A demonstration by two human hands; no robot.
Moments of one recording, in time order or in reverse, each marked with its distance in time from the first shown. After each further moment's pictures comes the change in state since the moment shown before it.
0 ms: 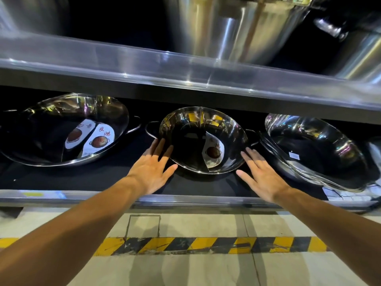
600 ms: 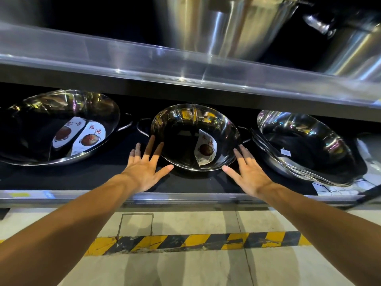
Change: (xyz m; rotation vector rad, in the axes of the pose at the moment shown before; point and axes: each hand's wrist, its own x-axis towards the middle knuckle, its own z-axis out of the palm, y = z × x) left_hand 0.009 0.002 0.013 -0.459 -0.154 -0.307; right_hand 0.007 -0.016 0.007 0.107 -0.030 0.147
